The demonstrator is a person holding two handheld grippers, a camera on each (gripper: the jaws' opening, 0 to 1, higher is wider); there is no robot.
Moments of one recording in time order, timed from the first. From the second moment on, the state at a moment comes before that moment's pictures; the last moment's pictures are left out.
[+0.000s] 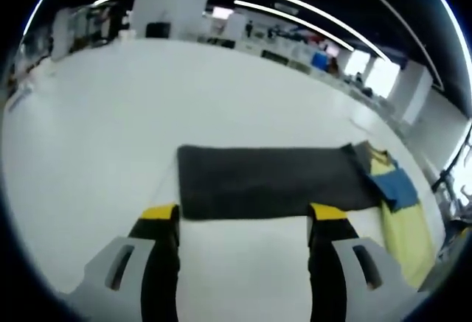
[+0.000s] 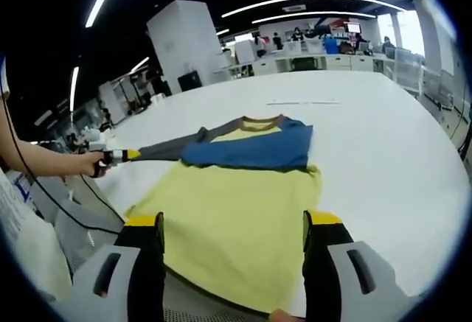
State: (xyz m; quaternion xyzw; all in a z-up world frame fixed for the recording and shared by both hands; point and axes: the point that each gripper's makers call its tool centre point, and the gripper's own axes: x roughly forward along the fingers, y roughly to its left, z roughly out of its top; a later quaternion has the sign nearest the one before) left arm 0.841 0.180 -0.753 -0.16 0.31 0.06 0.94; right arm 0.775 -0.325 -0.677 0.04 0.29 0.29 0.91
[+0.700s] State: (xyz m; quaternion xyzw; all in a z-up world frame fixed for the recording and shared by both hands) left arm 0.848 0.201 -0.755 -0.23 0.28 0.12 0.92; right arm 0.774 -0.325 -0.677 0.04 0.29 0.29 0.91
